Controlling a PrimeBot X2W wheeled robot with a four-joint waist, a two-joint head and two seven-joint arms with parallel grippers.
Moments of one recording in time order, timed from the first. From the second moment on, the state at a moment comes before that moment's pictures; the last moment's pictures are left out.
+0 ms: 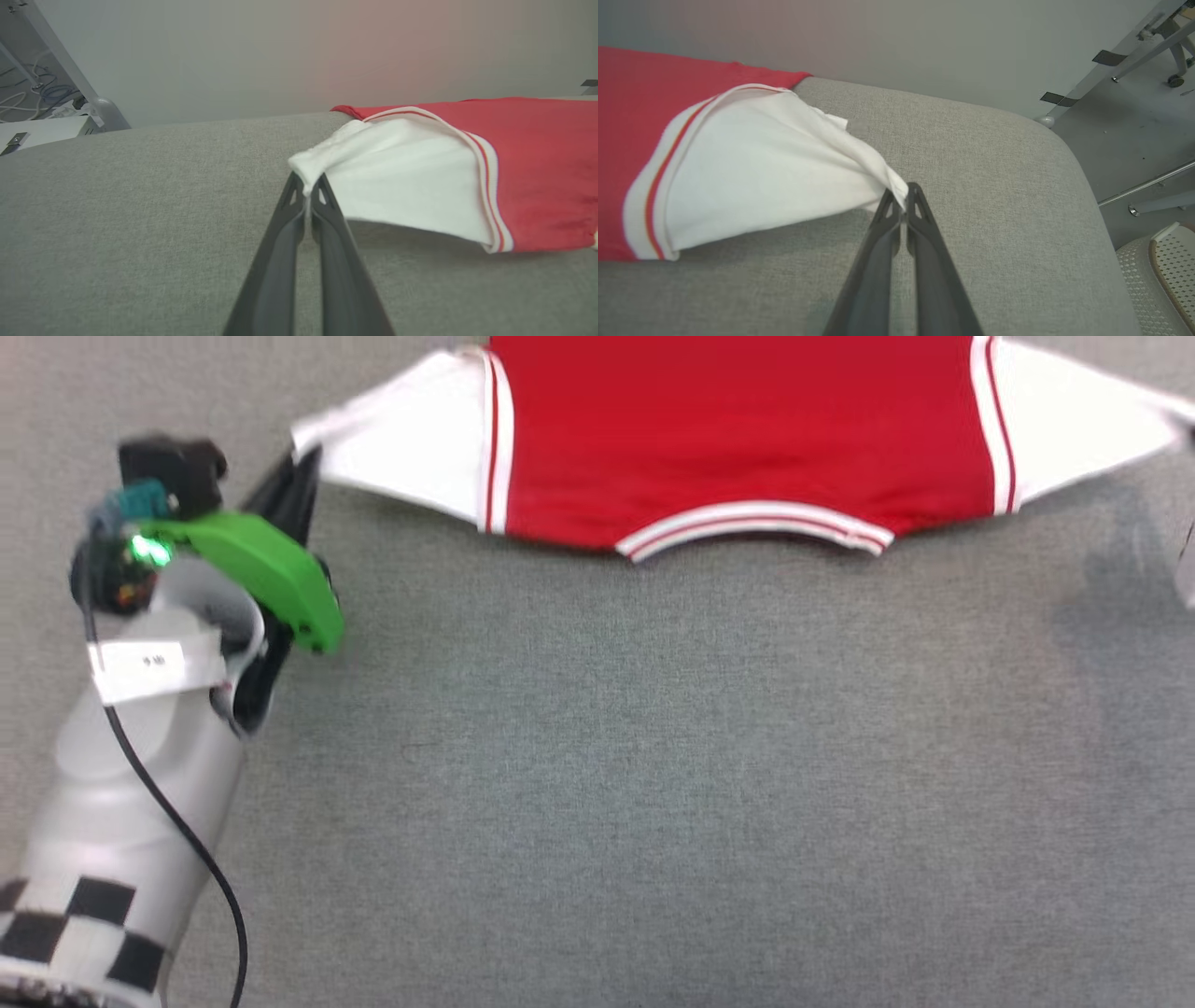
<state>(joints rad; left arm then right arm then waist) -0.86 0.39 -0.46 0.75 -0.63 -0.13 -0.15 -0.95 -0.57 0.37 0.86 0.46 0.13 0.04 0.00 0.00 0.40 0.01</state>
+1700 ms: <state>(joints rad) -0.08 0.67 -0.58 -0.18 -0.90 0.12 0.48 0.05 -0.58 -0.15 -0.04 0.66 0.13 0.86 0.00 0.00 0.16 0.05</state>
